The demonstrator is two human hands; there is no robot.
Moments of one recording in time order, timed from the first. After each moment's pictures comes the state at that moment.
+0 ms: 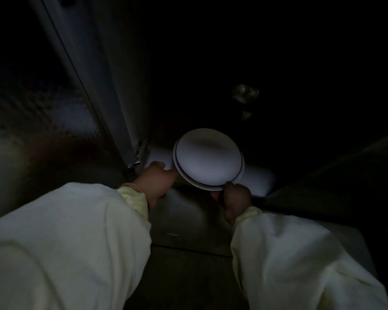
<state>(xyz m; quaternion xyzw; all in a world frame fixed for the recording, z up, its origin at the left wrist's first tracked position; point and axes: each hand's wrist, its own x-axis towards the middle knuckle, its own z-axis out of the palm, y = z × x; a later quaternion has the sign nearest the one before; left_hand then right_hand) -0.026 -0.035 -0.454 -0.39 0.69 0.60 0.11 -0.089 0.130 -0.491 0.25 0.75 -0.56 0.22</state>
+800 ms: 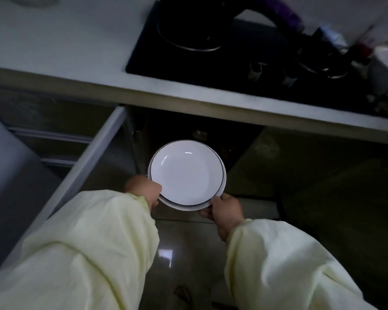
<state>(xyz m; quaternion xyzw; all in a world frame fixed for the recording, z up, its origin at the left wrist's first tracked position) 0.135 0.020 -0.059 -0.48 0.72 0.50 0.10 0.106 0.205 -0.078 0.22 0.73 -0.60 0.25</state>
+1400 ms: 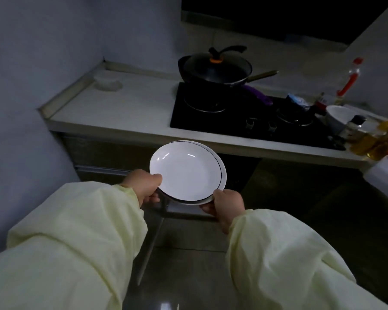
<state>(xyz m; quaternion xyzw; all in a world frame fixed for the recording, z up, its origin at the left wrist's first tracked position) 0.255 -0.058 0.113 -0.37 0.73 0.58 0.04 0.208 0.132 0.078 0.17 0.70 -0.67 0.17</state>
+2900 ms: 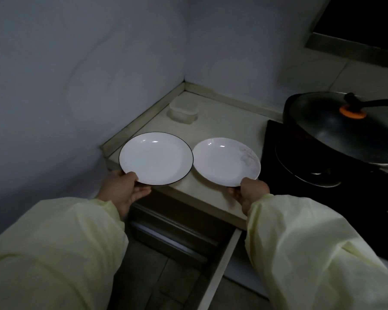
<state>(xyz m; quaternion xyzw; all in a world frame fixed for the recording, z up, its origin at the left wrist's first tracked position) 0.129 -0.356 0.085 -0.45 0.40 0.76 -0.23 -0.071 -0.155 0.079 0.17 0.69 -0.67 0.22</state>
